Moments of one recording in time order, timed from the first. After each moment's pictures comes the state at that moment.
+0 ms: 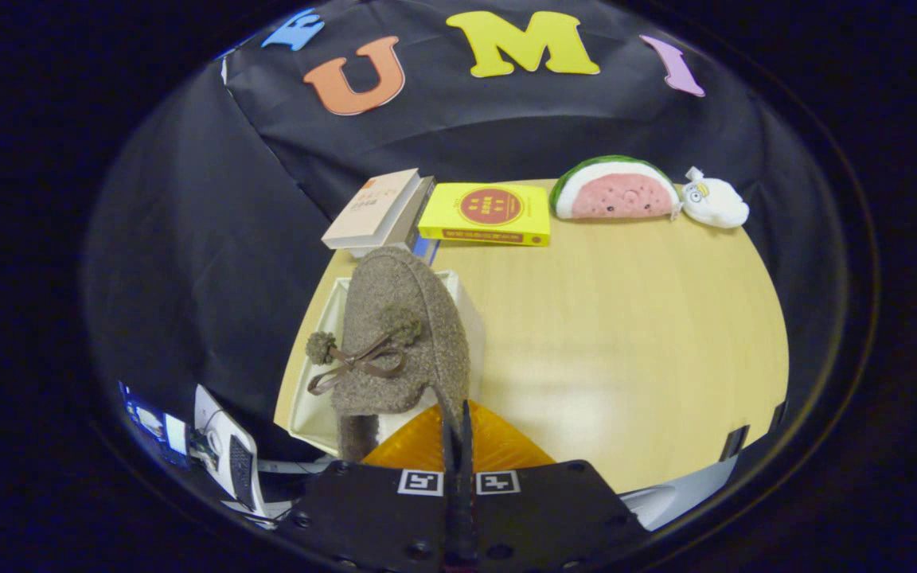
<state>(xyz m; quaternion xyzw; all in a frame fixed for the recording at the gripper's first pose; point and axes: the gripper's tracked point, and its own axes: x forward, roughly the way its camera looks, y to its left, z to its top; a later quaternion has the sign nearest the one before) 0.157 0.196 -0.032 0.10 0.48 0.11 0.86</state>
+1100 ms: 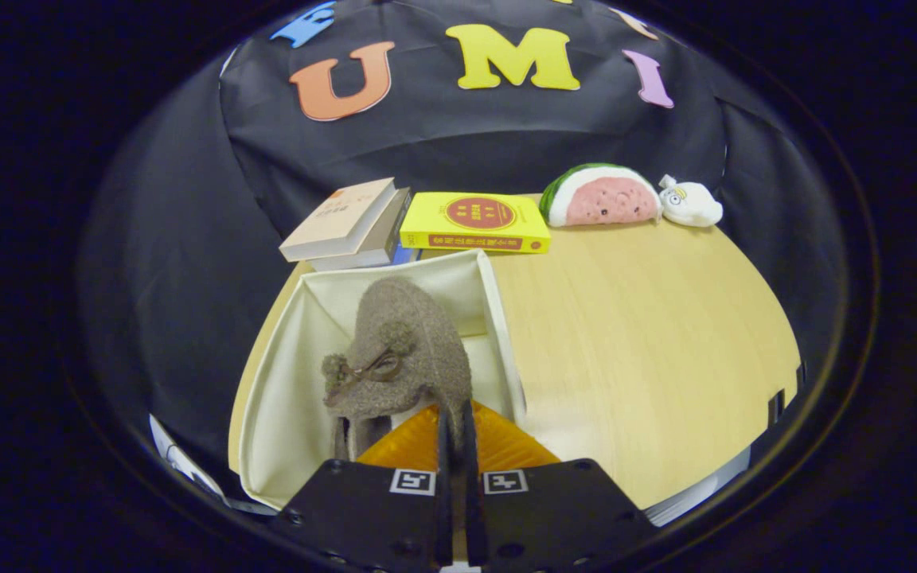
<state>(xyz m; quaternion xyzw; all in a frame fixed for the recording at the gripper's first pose) 0.188 0.247 -0.120 0.08 0.40 0.00 0.91</state>
